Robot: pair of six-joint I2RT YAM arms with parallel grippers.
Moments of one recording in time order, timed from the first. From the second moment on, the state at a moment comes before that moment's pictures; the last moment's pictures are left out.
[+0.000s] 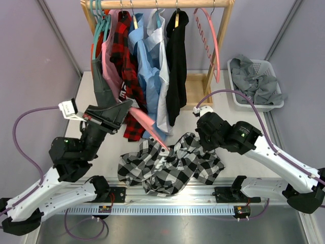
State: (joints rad) left arm -0.96 0.61 0.87 0.32 -0.24 -0.76; right arm 0.94 1.10 1.26 -1.15 0.27 0.43
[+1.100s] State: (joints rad) left arm -1.13 1.07 1.35 -0.36 -0.46 -0.30; right arm 0.94 0.98 1.85 -1.31 0.35 0.40
